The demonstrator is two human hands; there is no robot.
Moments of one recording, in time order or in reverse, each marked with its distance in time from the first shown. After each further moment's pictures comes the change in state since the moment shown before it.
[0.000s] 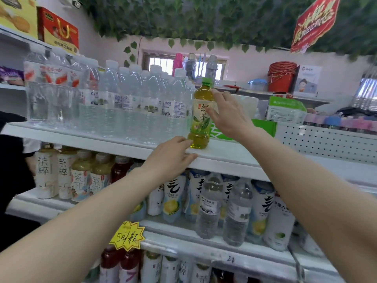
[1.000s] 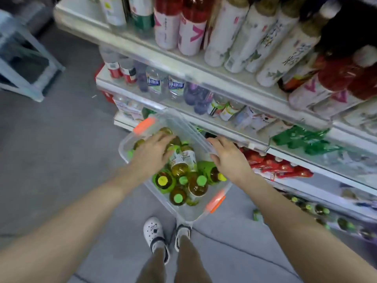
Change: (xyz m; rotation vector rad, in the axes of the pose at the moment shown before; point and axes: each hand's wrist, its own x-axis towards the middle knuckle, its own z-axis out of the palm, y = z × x) left_hand -0.505 -0.122 0.291 -0.244 -0.630 -0.426; right_hand -0.587 -0.164 0.285 0.299 -0.944 0.078
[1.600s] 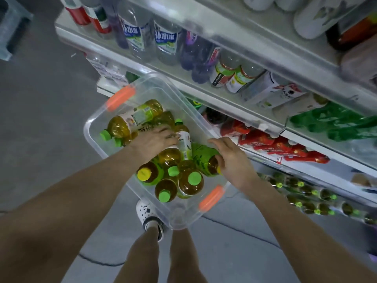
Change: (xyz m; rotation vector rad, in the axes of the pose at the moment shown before) left_hand 0.071 -0.052 0.138 0.398 -0.396 0.342; right_hand -0.007 0.077 0.100 0.209 -0.126 0.068
